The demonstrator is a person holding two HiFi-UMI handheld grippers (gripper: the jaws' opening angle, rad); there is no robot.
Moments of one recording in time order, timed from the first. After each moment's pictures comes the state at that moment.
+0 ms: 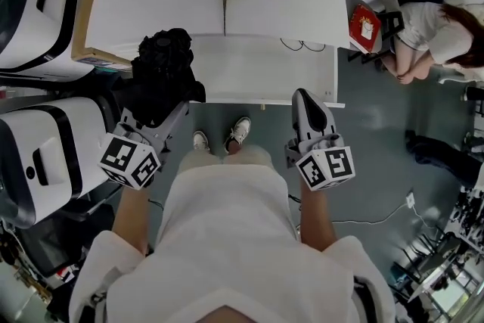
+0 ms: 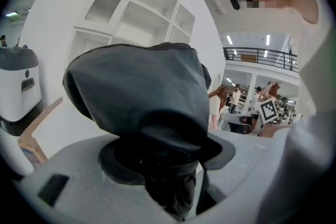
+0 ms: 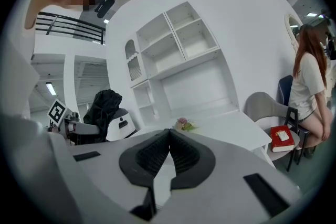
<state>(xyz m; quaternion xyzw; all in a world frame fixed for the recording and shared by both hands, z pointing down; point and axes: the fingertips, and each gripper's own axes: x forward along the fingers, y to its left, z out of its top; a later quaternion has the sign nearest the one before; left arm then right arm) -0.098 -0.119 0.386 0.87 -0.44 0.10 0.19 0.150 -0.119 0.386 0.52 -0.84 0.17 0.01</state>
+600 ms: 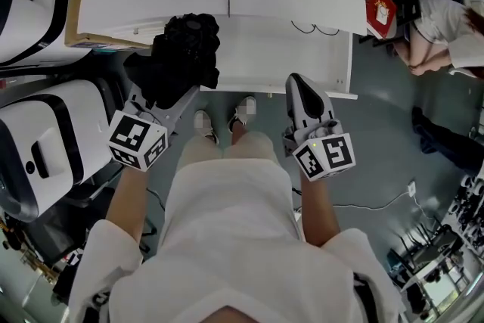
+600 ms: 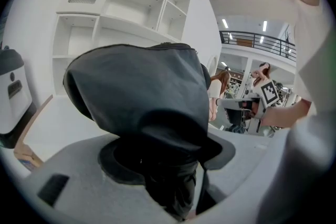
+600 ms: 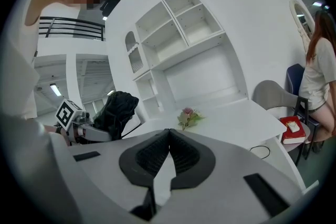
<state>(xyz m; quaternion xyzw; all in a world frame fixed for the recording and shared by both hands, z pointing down) -0.073 -0.152 0.454 0.88 -0.39 0.18 0.20 0.127 -0.151 0.434 0.49 -0.85 0.21 0.03</state>
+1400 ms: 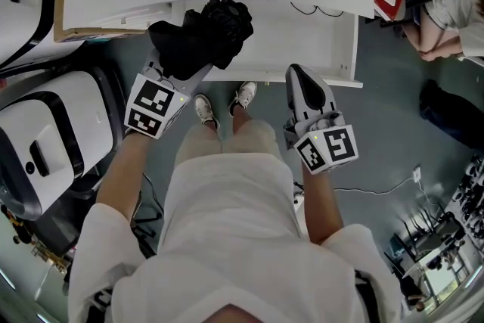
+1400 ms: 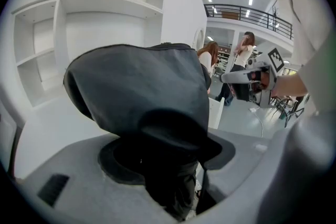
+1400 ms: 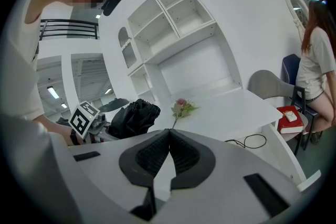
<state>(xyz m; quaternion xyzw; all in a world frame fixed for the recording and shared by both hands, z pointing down) -0.015 -0.183 0.538 0.88 -0.31 0.31 0.16 0.154 -0.156 0.479 0.49 -0.84 0.24 0.04</state>
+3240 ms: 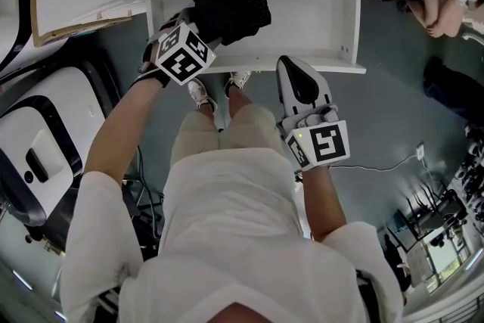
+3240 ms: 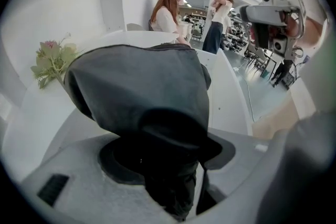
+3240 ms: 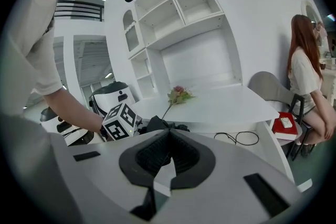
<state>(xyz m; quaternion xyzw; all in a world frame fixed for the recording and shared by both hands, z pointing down) 0.056 -0.208 0.702 0.85 -0.15 0.49 0.12 0.168 -0.156 0.533 0.48 -0.84 0.22 0.12</state>
